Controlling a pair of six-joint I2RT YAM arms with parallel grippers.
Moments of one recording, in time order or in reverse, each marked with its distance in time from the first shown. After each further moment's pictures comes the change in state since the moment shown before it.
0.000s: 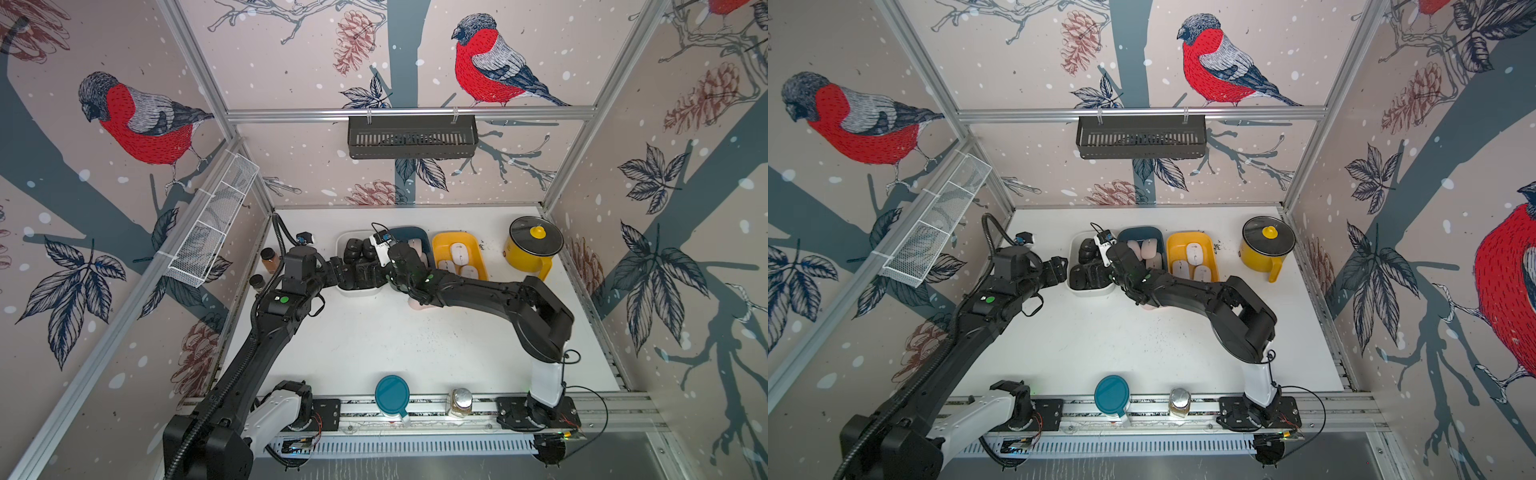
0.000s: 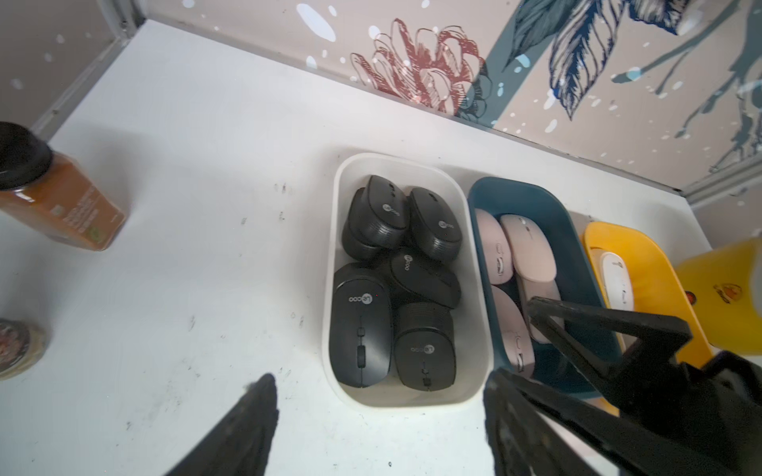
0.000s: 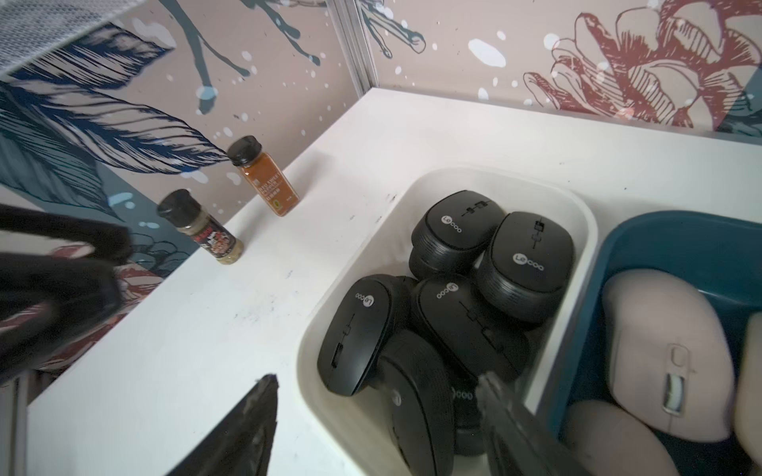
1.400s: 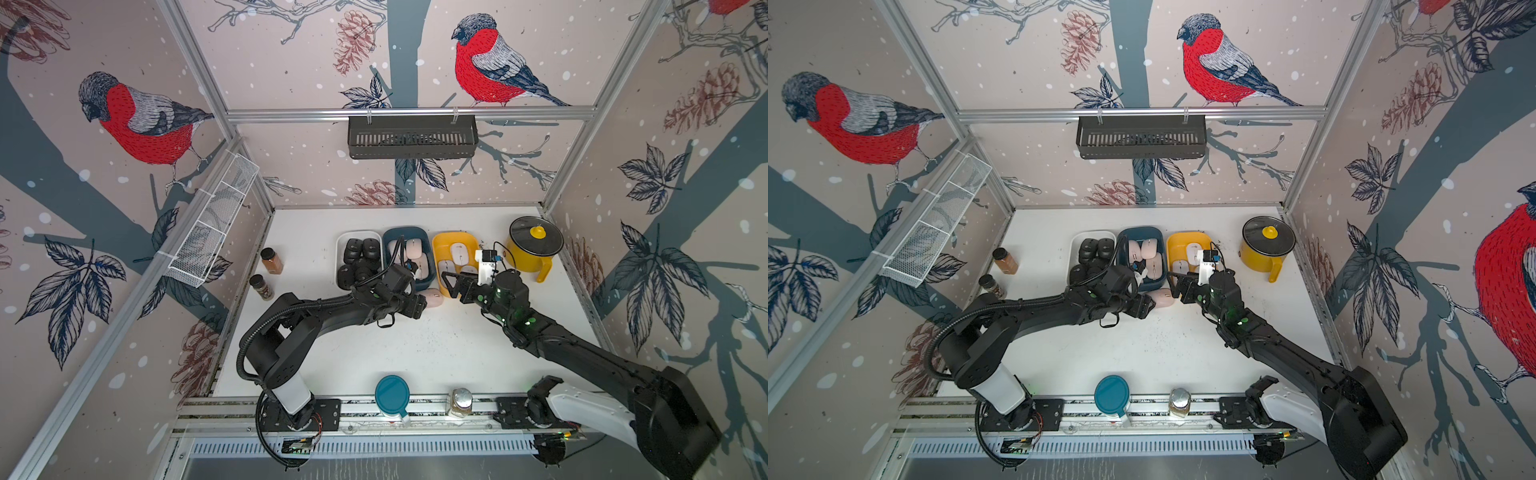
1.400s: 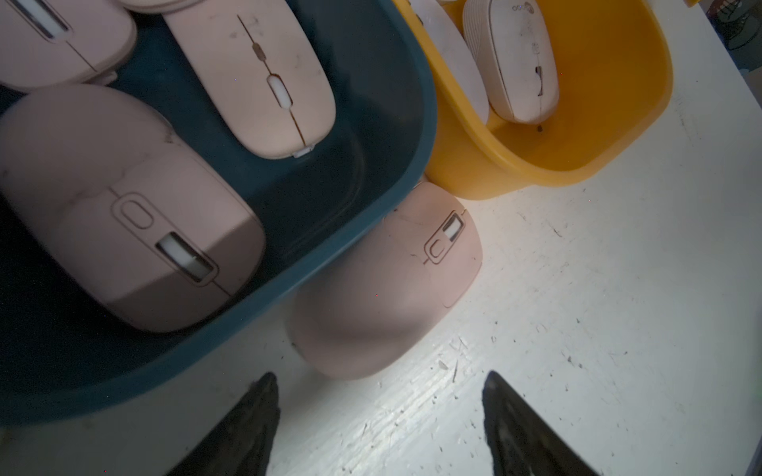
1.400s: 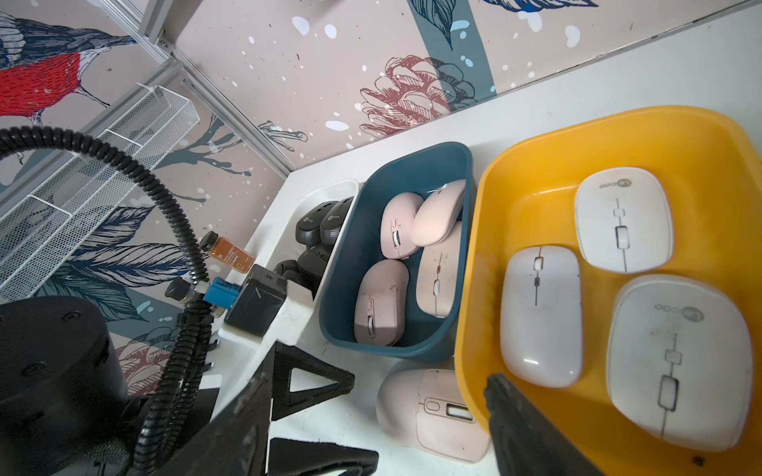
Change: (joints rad) left arm -0.573 0.672 0.106 0.304 0.109 0.053; right arm -0.365 -0.801 -0.802 0.108 -0.112 0.253
